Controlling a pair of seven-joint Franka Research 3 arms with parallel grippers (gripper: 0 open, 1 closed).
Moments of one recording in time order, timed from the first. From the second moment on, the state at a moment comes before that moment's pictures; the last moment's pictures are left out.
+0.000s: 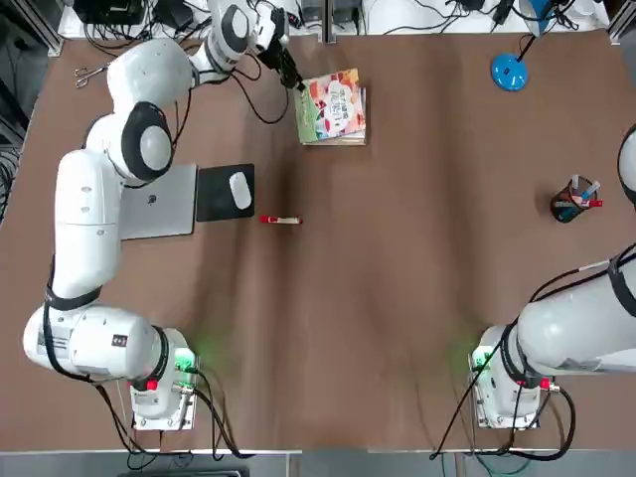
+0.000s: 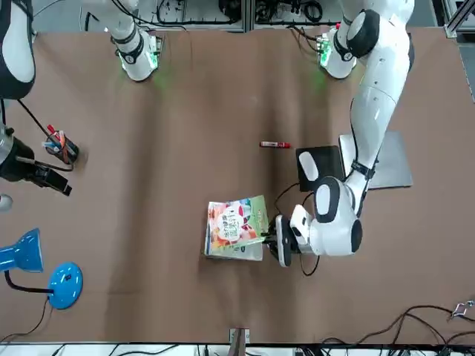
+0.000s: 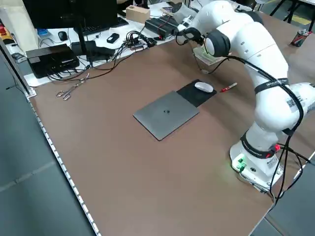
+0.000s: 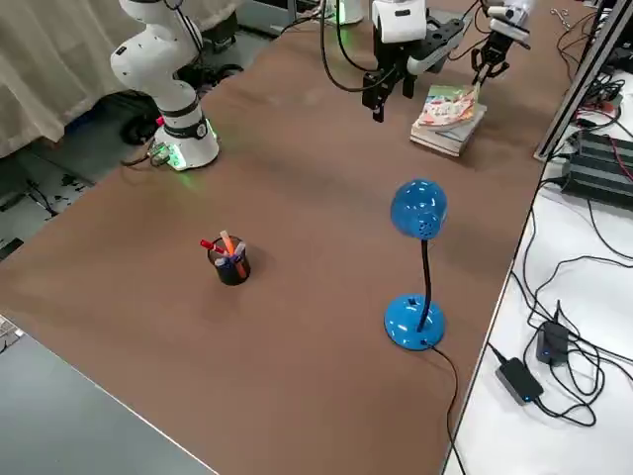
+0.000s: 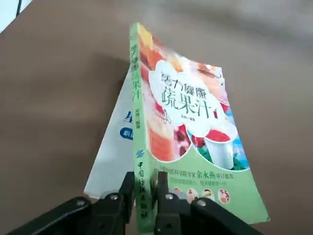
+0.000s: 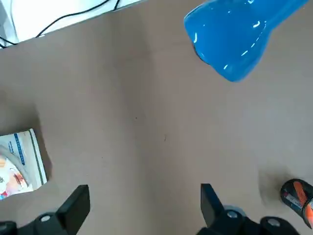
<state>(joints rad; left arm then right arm) -0.12 1.05 -0.44 -1.06 -0.45 2.16 1.33 -0.06 0.19 0.03 -1.52 0.06 1.79 0.23</state>
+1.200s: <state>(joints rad) -0.03 0.76 -0.37 -1.02 -0.27 1.69 0.70 0.20 0.26 0.06 -1.49 0.07 1.91 0.58</state>
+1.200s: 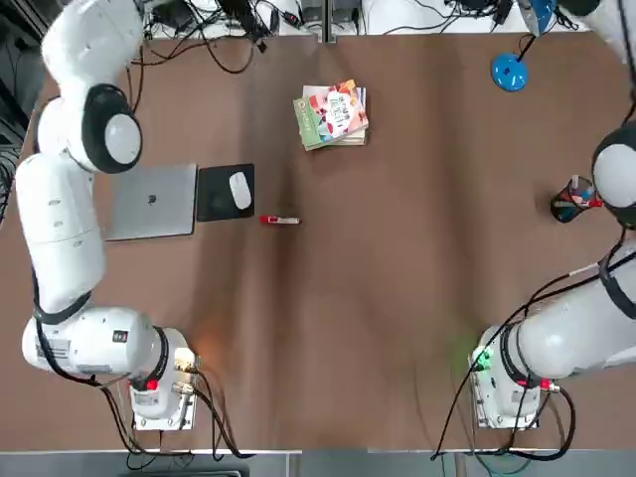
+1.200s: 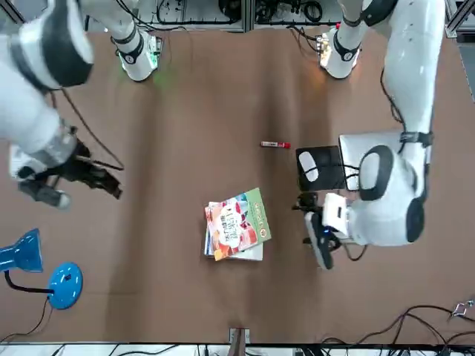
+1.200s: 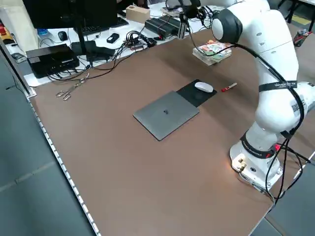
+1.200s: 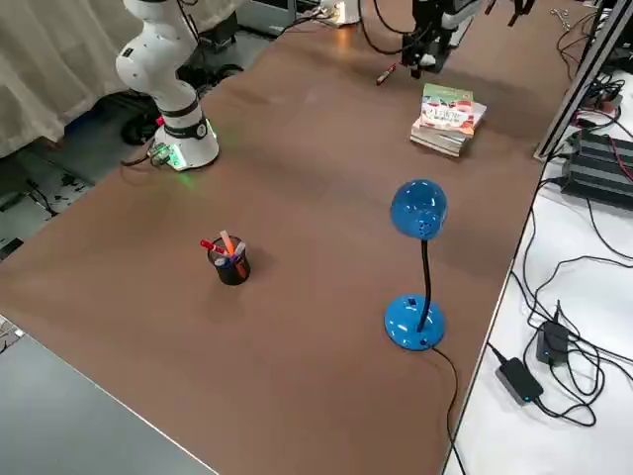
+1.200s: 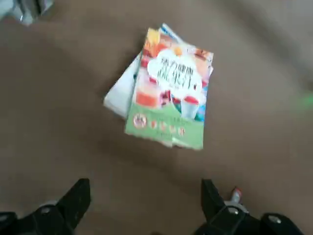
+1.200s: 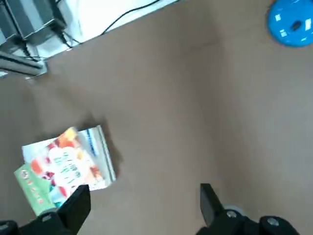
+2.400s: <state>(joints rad) 0.05 0.44 -0.35 -1.05 0.05 1.42 -0.11 0.46 0.67 0.06 -1.31 0.07 2.25 1.60</state>
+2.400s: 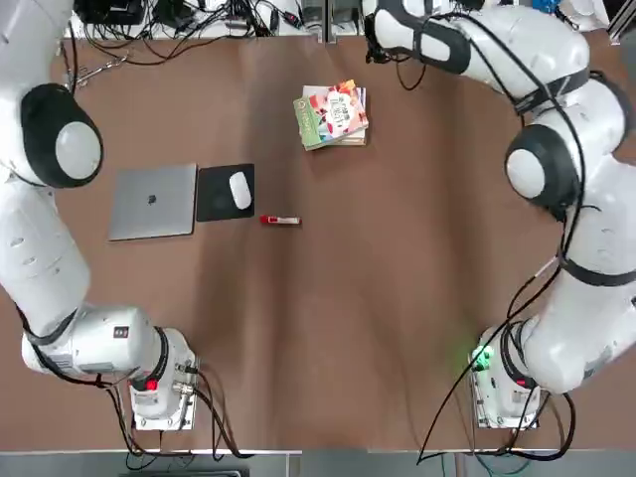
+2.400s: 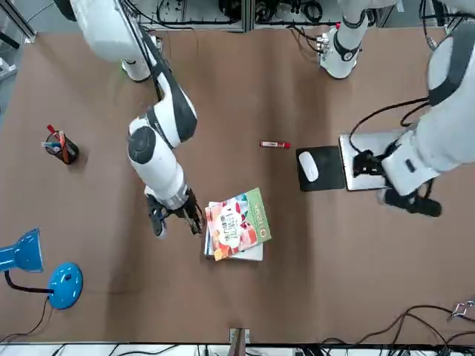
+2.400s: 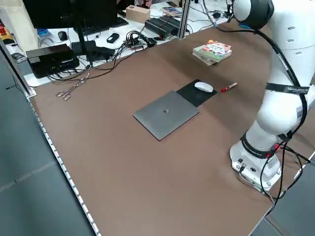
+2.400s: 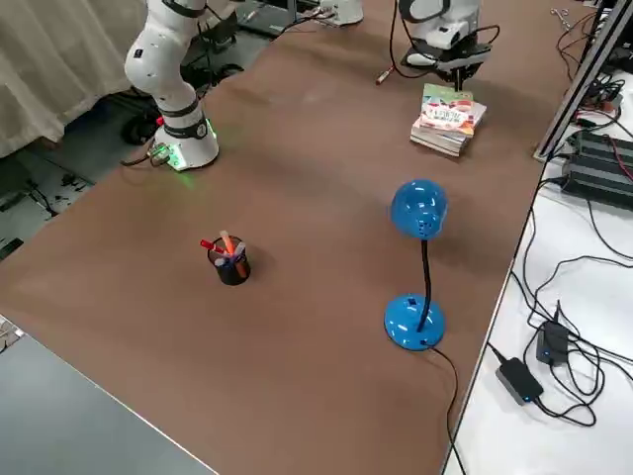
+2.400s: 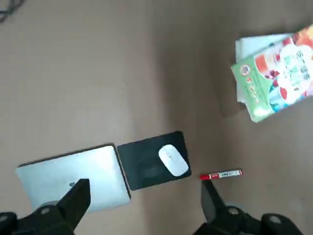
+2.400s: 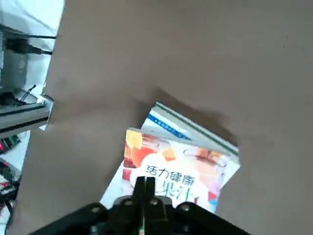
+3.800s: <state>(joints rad) -0.05 -0.02 0.05 -1.63 -0.02 1.61 0.06 0.69 0.96 0.05 -1.15 -0.04 2.39 1.46</state>
